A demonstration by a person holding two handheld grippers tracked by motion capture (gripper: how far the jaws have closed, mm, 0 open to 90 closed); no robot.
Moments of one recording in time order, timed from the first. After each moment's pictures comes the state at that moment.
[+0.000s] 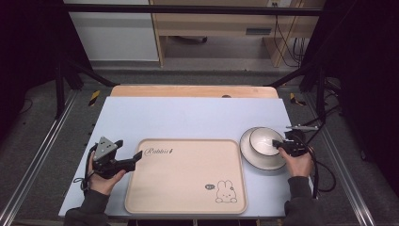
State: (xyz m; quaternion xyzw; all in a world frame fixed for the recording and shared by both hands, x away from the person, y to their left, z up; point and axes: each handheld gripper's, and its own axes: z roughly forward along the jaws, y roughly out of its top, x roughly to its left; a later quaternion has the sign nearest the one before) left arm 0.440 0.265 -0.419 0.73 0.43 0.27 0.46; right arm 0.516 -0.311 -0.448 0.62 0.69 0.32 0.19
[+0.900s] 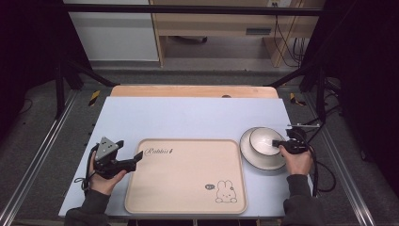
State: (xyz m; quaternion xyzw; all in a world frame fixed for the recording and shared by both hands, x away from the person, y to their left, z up) left arm 0.440 0.263 -0.421 0.74 0.43 0.26 0.45; right arm 0.522 -0.316 -0.448 0.65 0.67 0.32 0.14
